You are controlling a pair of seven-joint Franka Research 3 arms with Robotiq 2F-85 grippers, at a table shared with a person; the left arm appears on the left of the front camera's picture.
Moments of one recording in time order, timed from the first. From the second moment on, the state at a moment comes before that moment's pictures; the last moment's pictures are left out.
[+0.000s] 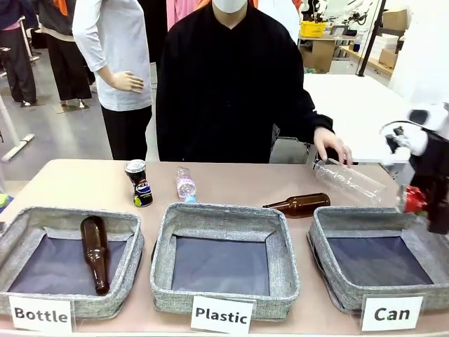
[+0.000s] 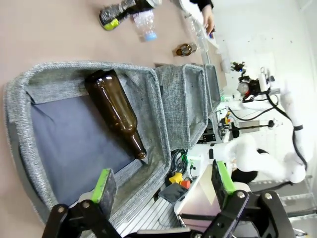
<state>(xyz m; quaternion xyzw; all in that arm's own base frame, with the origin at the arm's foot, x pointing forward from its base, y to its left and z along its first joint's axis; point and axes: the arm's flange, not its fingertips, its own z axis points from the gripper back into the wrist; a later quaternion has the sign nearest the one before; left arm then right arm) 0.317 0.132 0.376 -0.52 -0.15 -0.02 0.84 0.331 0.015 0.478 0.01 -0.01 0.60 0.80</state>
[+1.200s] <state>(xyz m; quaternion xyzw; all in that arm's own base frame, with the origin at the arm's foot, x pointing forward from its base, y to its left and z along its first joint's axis) 0.317 0.132 0.376 -0.52 -0.15 -0.02 0.84 0.336 -0.026 0.467 -0.02 -0.10 0.66 0.74</state>
